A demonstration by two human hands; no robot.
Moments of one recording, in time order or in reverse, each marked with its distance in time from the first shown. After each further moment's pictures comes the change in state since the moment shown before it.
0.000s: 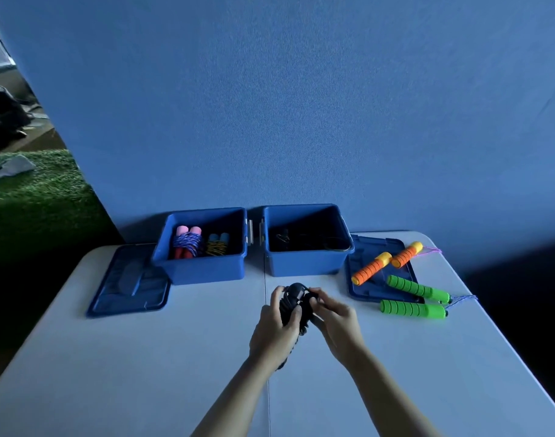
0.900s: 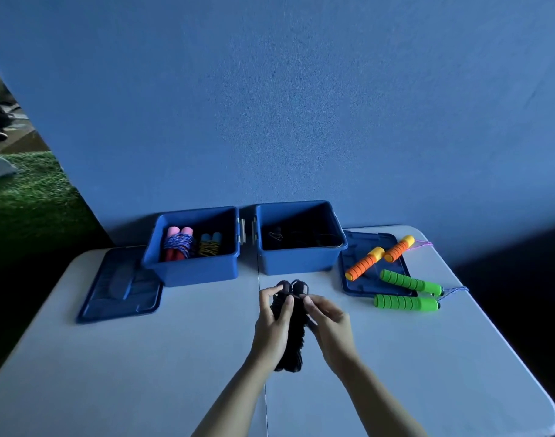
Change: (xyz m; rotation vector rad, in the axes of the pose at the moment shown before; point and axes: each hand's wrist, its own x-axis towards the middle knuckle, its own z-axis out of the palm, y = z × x) left_hand -0.015 0.021 -0.004 -0.399 0.017 -0.040; right_hand -0.015 0.003 0.007 -0.033 0.110 -0.022
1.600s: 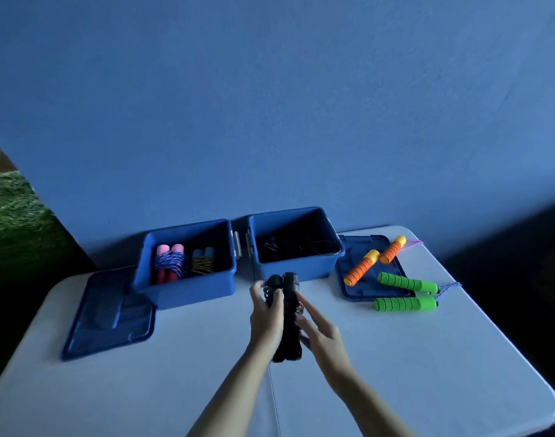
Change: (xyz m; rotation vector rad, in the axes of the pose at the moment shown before) left_hand 0.051 0.020 -0.014 0.035 0.063 -0.114; right_hand -0.005 0.000 0.033 -0.190 -0.085 -0.026
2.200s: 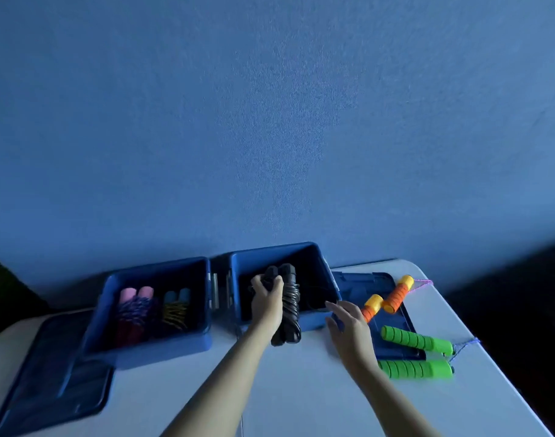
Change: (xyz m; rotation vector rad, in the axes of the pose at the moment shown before) left_hand 0.152 0.063 0.081 -0.015 0.087 -0.078; right_hand 0.167 -0.006 -0.111 -0.900 0.365 -0.218
